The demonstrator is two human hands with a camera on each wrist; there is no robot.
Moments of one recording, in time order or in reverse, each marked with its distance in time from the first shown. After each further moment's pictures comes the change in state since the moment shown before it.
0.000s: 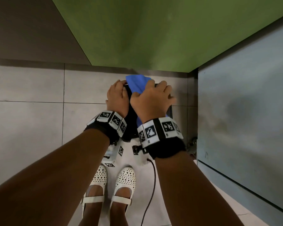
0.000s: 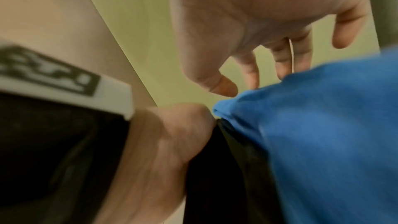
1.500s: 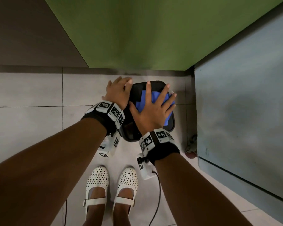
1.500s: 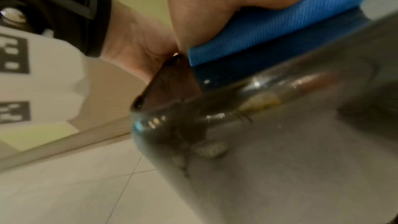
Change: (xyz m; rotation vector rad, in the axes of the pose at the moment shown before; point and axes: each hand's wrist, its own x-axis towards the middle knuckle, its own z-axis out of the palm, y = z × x) left_hand 0.019 0.007 -0.006 0.258 -0.154 0.085; right_hand -0.031 0.040 0.047 -0.082 -0.115 -0.001
